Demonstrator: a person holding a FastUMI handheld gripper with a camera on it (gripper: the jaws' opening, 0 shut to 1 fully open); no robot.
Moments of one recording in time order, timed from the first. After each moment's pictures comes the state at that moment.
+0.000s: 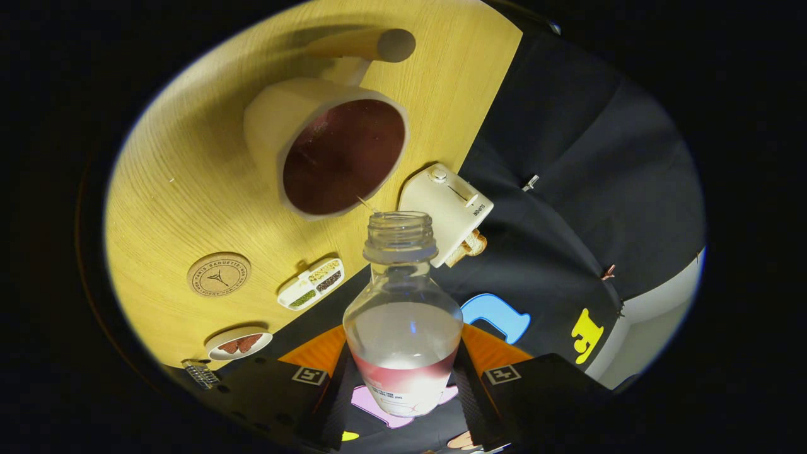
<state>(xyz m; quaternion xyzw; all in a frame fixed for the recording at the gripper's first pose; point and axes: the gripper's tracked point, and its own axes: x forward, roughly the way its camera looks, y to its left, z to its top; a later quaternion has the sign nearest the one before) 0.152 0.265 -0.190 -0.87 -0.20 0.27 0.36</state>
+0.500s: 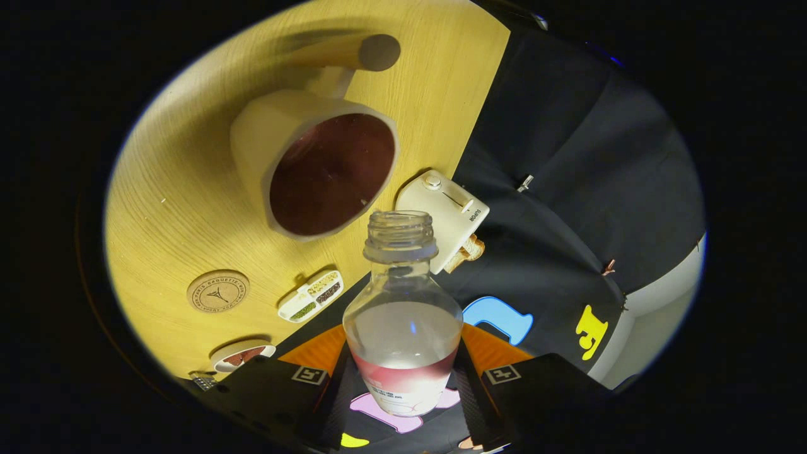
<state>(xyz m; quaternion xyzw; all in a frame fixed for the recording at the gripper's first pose) 0.149 0.269 -0.199 -0.85 -0.20 0.29 0.39</state>
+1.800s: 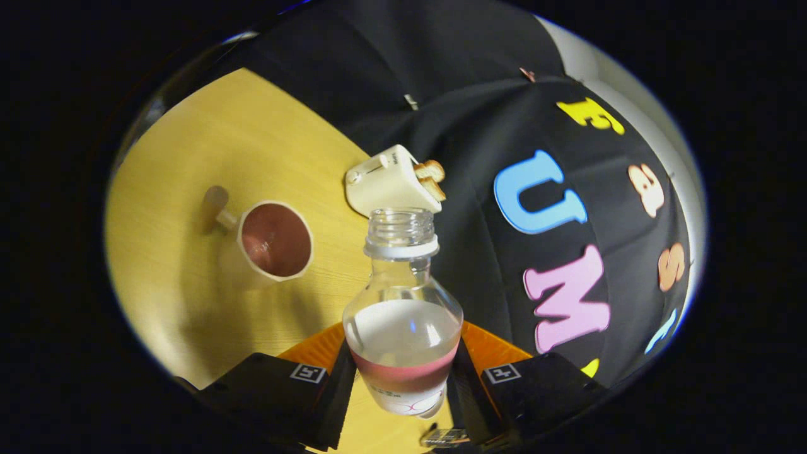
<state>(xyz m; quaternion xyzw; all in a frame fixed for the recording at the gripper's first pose) 0.140 0.194 -0.184 -0.49 0.05 0.33 0.80</state>
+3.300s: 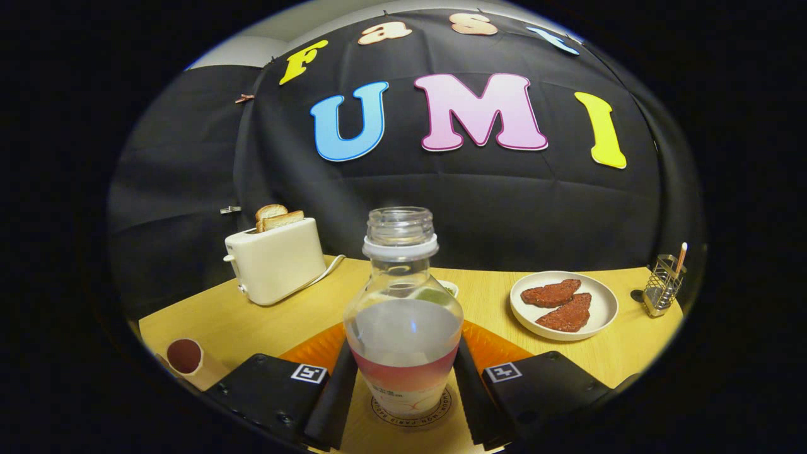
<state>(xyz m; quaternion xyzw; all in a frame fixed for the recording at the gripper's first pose) 0.259 0.146 -0.263 0.04 0.14 0.22 0.97</state>
